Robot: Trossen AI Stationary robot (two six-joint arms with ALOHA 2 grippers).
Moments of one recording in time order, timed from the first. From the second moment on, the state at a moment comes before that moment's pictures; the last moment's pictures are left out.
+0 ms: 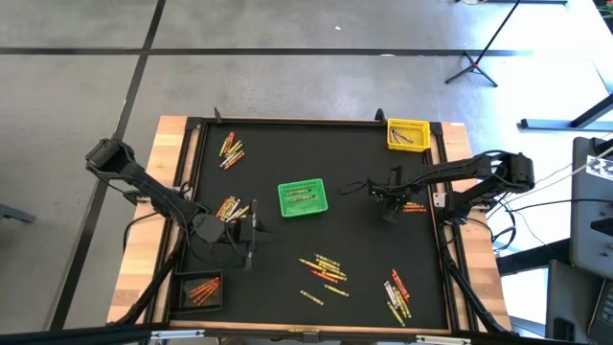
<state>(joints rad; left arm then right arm) -0.52 1.29 0.48 0.62 -0.53 0.00 -0.17 1.44 0.67 -0.89 0.11 0.28</state>
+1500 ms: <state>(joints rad) -0.52 1.29 0.48 0.62 -0.53 0.00 -0.15 1.44 0.81 -0.78 0.08 0.18</state>
